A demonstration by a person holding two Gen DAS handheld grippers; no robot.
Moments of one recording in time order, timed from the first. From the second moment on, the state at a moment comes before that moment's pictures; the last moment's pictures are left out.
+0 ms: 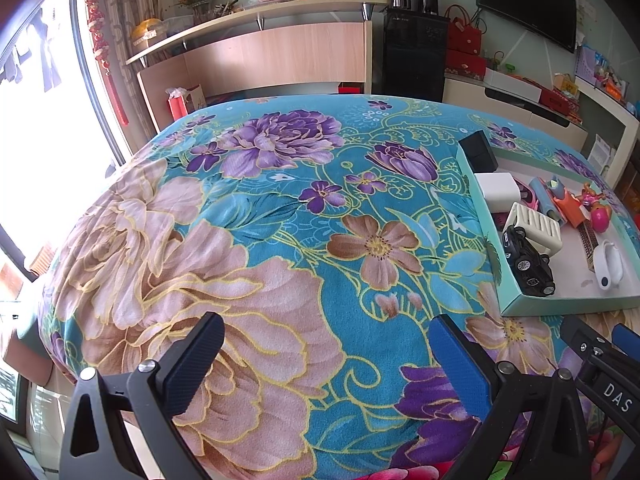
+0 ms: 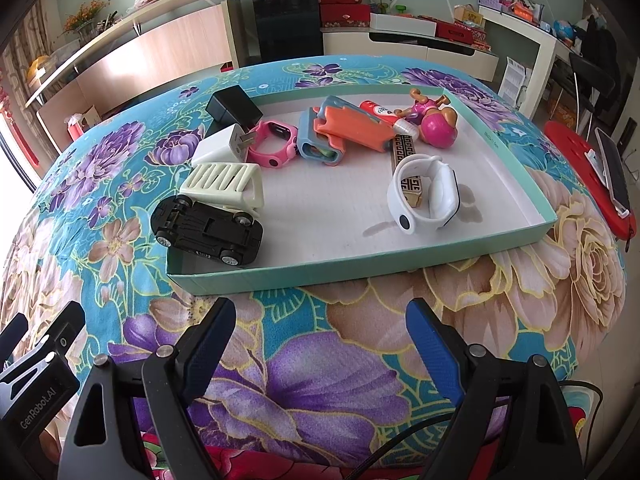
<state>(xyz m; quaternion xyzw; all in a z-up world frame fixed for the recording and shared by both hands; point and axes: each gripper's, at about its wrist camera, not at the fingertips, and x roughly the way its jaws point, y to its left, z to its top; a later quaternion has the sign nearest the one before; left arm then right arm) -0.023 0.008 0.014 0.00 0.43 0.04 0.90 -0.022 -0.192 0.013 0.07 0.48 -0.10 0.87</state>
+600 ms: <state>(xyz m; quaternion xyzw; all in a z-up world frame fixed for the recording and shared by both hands) -0.023 0.009 0.014 0.00 0.43 0.04 0.90 -0.021 -0.192 0.013 0.07 0.48 -0.10 0.87</state>
